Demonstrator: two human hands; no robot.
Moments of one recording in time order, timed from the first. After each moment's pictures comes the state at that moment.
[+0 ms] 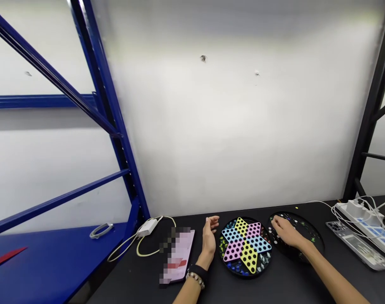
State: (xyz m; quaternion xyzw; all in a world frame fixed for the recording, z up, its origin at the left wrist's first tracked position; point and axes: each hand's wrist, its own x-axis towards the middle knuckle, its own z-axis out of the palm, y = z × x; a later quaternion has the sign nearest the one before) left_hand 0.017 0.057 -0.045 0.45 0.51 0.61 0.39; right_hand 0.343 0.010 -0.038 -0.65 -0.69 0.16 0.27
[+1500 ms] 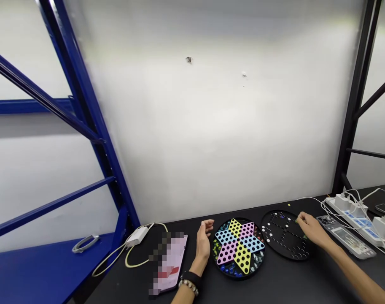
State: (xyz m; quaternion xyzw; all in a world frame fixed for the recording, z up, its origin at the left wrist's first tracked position) left_hand 0.019 0.053 -0.039 0.49 0.52 0.59 0.38; right_hand 0.428 -0.041 -0.023 -0.74 -0.56 0.17 0.33
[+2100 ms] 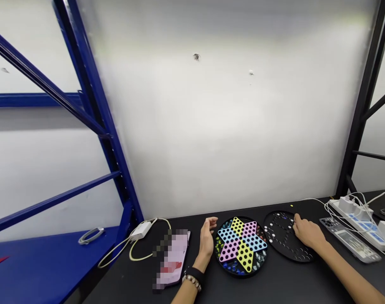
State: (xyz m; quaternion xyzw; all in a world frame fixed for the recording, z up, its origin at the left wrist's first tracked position) left_hand 0.022 0.051 -0.038 0.50 0.52 0.58 0.37; right_hand 0.413 -0.025 -0.036 -0.78 -0.62 -0.04 0.02
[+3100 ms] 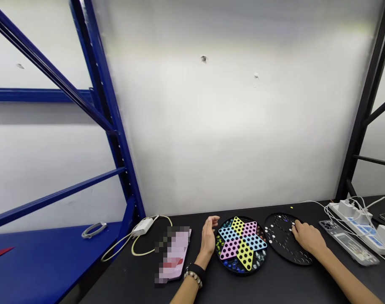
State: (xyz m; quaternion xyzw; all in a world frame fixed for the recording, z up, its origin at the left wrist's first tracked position) left_hand 0.024 0.047 -0.036 0.53 0.52 0.57 0.35; right_hand 0.399 -0.038 -0.031 -0.79 -0.61 -0.08 0.02
